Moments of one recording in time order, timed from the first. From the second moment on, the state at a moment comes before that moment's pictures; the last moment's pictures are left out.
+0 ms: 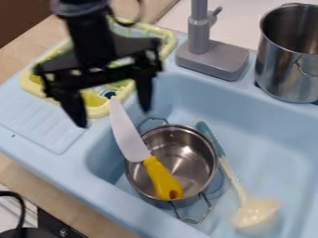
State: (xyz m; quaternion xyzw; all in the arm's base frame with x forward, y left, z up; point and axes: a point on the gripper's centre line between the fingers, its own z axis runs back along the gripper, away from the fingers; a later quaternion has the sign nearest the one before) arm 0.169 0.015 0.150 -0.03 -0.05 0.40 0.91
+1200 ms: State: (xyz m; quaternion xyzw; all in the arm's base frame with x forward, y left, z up) arm 0.265 0.097 0.120 0.00 -0.11 0.42 0.90
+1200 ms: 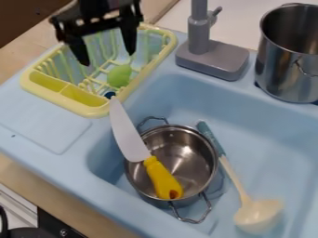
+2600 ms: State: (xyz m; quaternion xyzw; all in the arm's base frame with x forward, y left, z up) arm 0.294 0.102 0.065 -0.02 -0.16 0.45 0.88
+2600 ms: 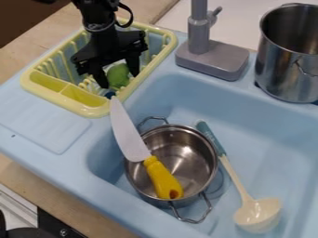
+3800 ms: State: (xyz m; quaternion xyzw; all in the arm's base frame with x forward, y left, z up) arm 0.266 0.088 0.139 -0.01 -0.13 0.50 0.86
